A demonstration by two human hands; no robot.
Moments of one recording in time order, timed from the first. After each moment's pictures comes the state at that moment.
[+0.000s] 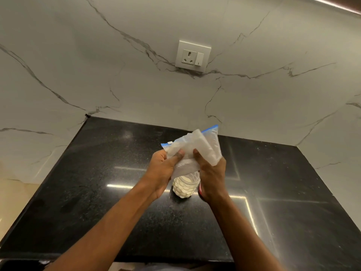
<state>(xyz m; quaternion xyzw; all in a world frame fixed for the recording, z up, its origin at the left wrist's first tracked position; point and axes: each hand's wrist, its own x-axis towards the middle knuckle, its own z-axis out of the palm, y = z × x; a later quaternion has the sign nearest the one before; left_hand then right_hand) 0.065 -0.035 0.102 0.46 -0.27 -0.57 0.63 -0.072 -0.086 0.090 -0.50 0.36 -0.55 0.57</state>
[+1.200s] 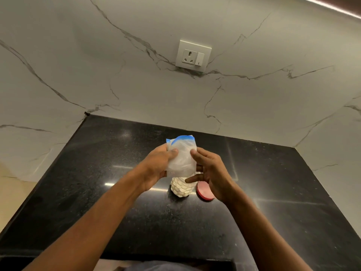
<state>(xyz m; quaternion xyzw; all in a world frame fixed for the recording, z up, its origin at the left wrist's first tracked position) 0.083 -0.036 0.122 0.54 -0.30 -0.61 0.50 -0.099 -0.092 0.121 -0.61 0.37 -0.28 0.65</state>
